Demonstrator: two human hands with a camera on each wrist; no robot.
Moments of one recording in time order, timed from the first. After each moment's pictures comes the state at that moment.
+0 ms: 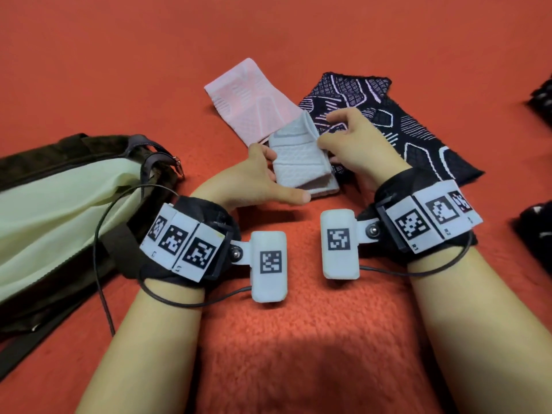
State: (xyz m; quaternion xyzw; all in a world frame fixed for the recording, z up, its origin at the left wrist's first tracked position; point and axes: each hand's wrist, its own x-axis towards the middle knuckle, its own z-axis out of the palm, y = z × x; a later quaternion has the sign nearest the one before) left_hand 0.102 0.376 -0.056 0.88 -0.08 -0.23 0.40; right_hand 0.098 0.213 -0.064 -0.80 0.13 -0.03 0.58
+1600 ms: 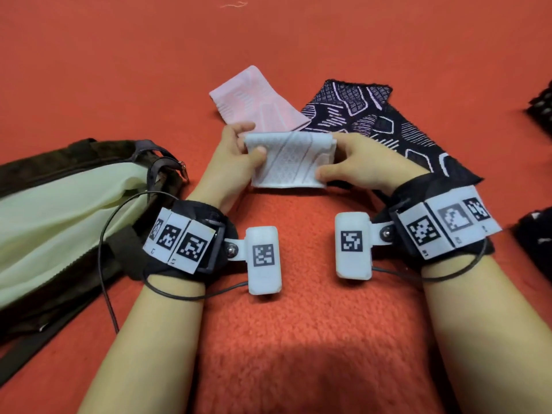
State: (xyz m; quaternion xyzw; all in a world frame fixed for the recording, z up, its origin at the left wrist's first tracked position) left_hand 0.116 0.389 -0.064 0.76 -0.06 -0.06 0.65; right_hand 0.084 0.200 -0.053 -0.89 -0.04 0.07 0.45
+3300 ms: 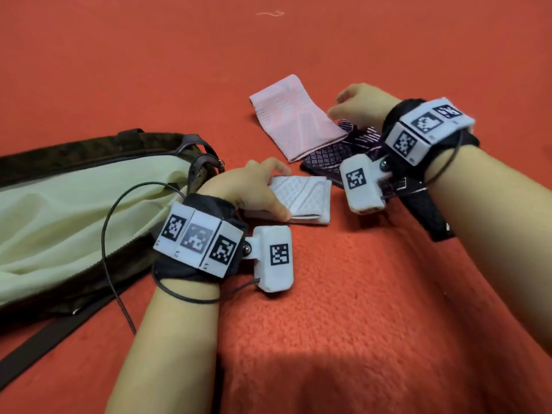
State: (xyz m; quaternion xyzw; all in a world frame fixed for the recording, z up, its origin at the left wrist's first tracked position) left_hand 0.112 0.428 -0.039 0.94 -0.08 -0.26 0.21; right_hand 0.187 0.232 -0.014 -0.96 0.05 0.04 0.29
